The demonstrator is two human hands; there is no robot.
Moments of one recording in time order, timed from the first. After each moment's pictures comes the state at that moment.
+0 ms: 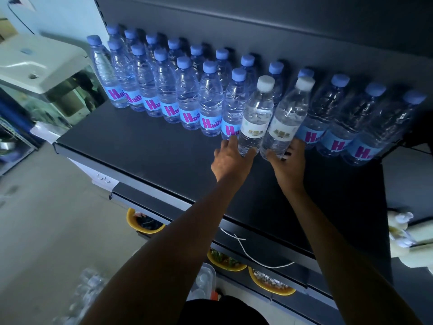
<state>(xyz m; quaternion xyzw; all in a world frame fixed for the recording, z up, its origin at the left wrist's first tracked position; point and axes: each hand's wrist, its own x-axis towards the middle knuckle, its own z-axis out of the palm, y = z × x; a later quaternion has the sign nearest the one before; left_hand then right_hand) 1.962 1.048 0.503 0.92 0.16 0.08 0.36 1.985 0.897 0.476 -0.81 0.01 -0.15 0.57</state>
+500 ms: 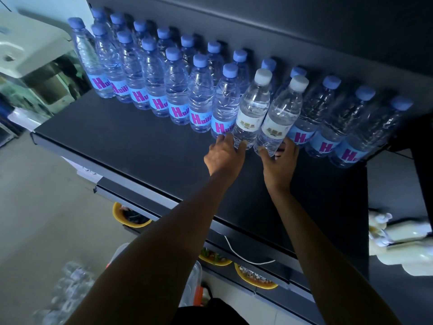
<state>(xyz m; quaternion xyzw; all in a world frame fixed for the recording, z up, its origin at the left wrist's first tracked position) 1.980 1.036 0.496 0.93 0.16 0.08 0.32 1.991 0.898 0.469 -0.82 0.07 -0.19 0.53</state>
